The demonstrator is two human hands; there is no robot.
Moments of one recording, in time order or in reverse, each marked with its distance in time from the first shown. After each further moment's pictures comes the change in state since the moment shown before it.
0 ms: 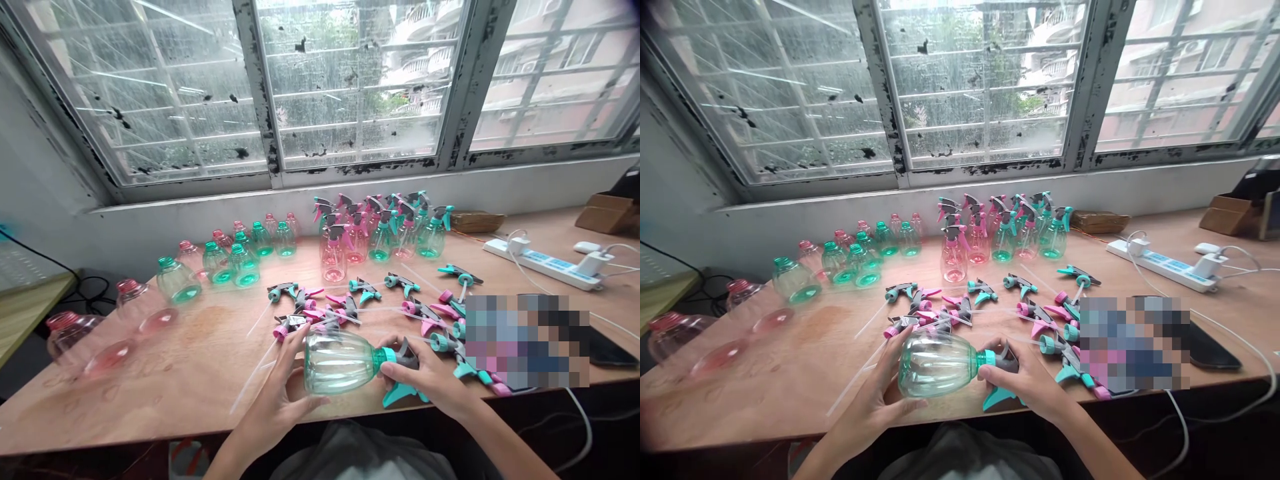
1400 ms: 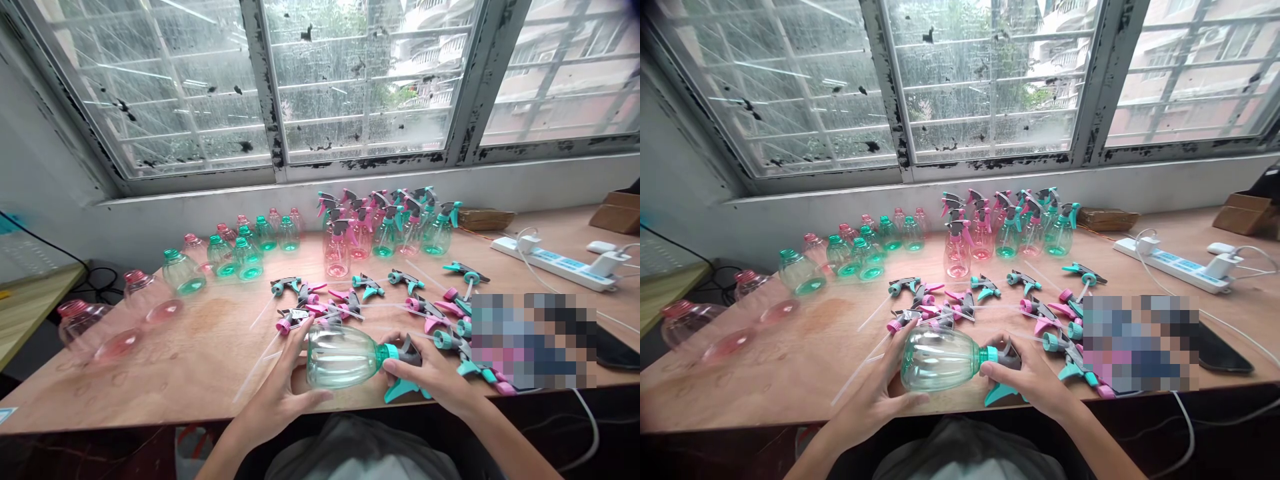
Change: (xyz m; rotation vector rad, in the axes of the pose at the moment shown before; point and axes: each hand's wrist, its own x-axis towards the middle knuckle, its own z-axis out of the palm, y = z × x) left_hand -0.002 0.014 -0.001 0.088 -0.065 -0.066; right_hand 0.001 -0.001 -0.001 -0.048 -0.025 0.007
